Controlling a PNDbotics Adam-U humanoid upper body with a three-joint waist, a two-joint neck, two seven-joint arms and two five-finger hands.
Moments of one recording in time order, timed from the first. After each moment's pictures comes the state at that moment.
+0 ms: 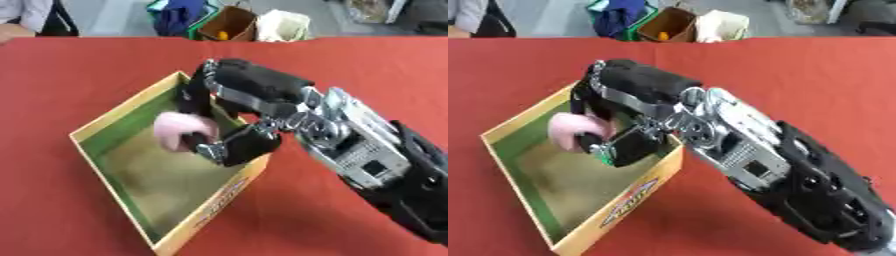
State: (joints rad) left arm -0.21 0.04 0.35 -1.98 0.11 -0.23 0.60; right arm -0.76 -0.56 0.56 -1.98 0.52 0.30 0.47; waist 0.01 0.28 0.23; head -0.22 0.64
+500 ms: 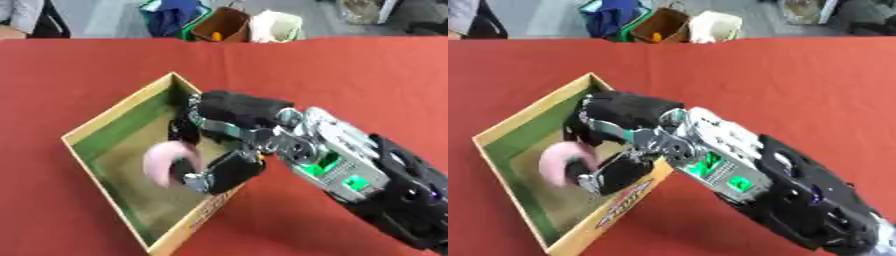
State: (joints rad) left arm -0.22 0.04 0.35 -1.98 0.11 -0.23 0.60; right arm -0.75 -0.55 0.59 -1.98 0.56 0.32 0.59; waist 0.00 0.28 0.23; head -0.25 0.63
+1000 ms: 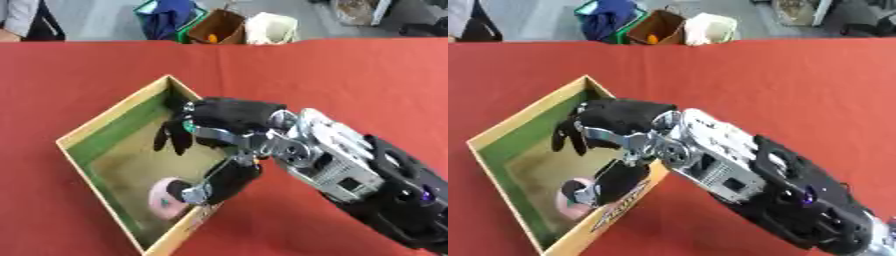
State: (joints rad) left arm -0.22 0.04 0.35 -1.98 0.11 -0.23 0.60; right arm -0.76 -0.55 0.59 -1.98 0.59 0.32 0.65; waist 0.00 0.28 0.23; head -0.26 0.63
